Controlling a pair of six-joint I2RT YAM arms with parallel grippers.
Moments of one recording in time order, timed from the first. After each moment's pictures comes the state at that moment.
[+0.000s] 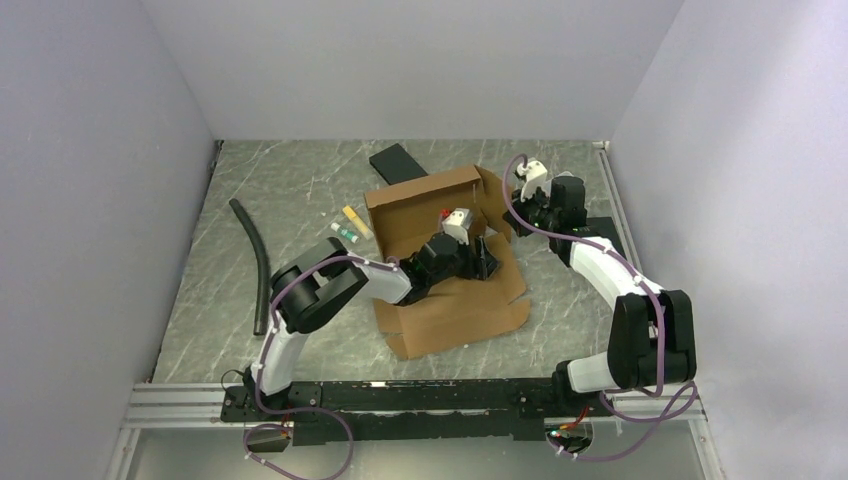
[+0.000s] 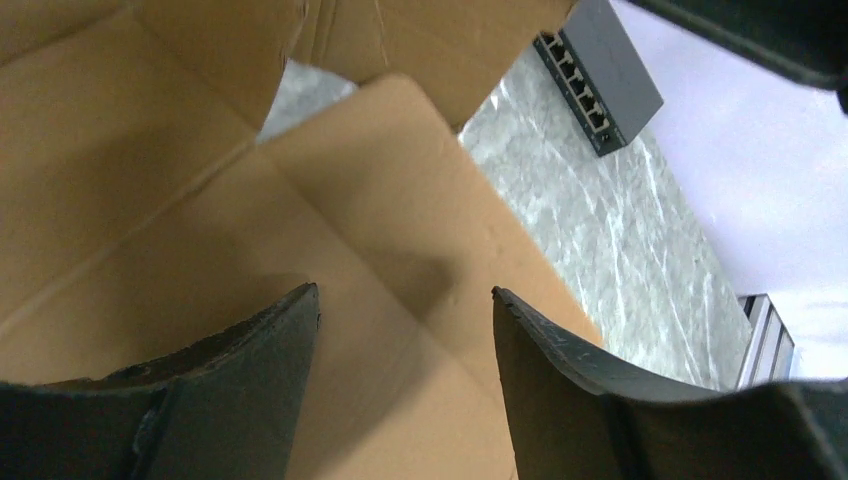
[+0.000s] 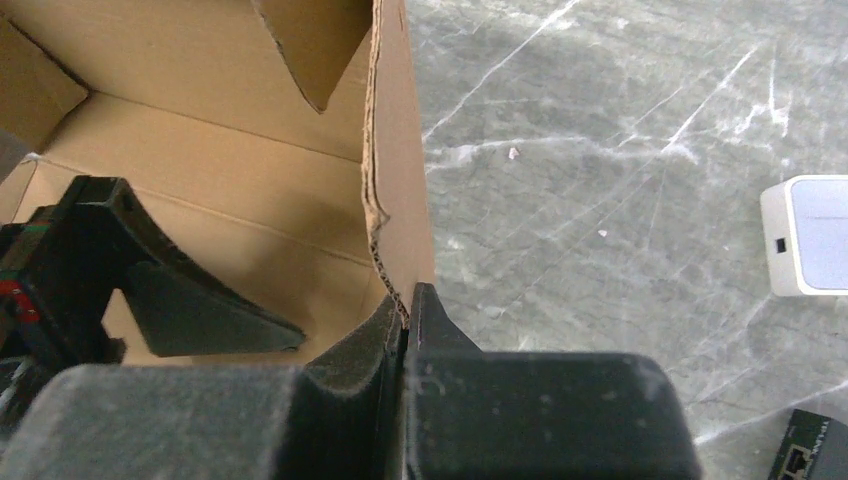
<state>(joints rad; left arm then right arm) -0.95 2.07 1.09 0.68 -0.03 -0.67 0.10 1.39 0.84 0.02 -0.43 -0.20</state>
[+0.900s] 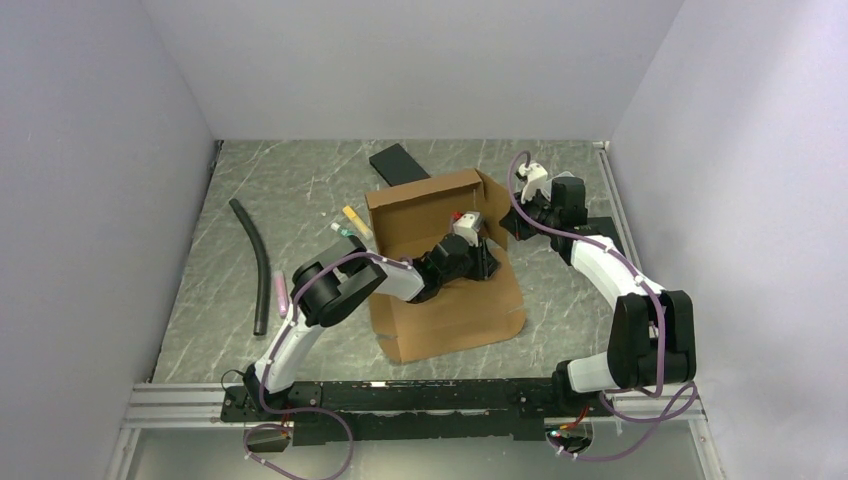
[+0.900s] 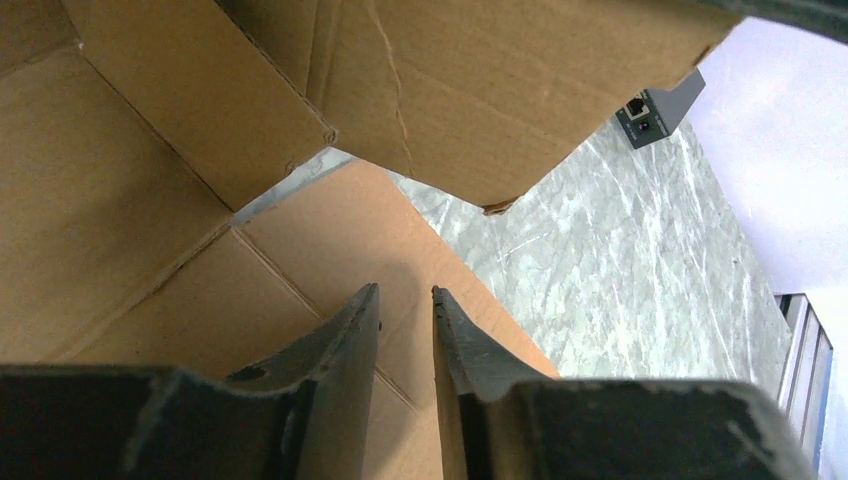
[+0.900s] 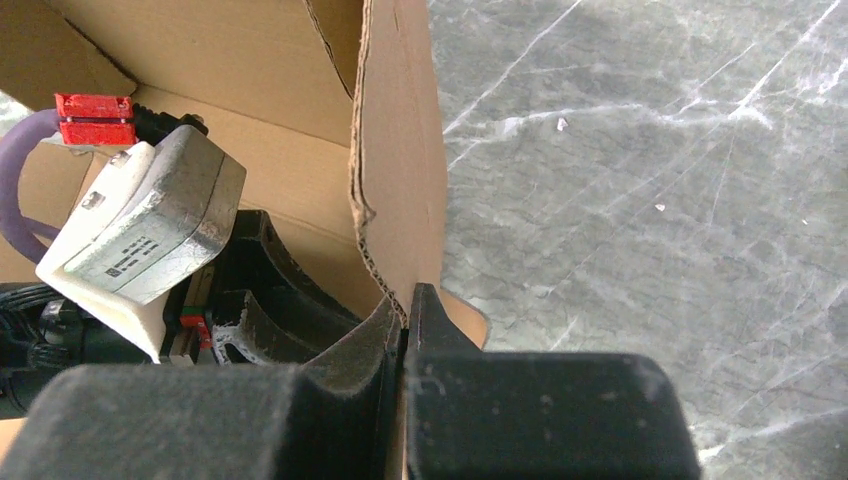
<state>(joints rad) -0.96 2.23 1.23 0.69 -0.01 -0.67 0.09 1.39 0.85 -0.06 -0.50 -0.13</state>
